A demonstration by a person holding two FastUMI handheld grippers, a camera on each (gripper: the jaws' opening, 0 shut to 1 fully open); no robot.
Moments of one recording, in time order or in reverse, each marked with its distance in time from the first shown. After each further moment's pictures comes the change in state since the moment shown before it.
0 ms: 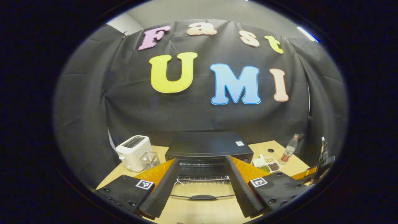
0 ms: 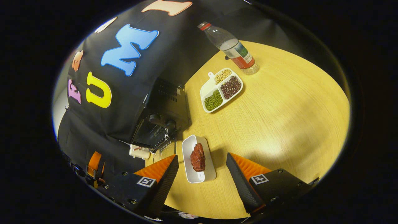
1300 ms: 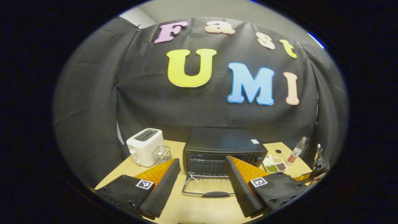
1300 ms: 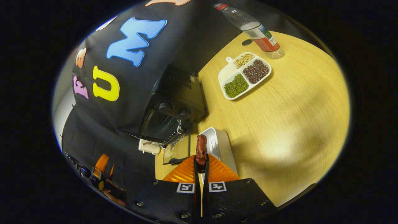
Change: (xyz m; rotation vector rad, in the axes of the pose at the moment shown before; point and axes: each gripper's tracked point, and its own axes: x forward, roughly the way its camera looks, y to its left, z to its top) left arm -0.005 0.074 -0.012 -0.075 0.021 0.023; right arm 0.122 0.033 -0.033 -0.013 0.038 0.142
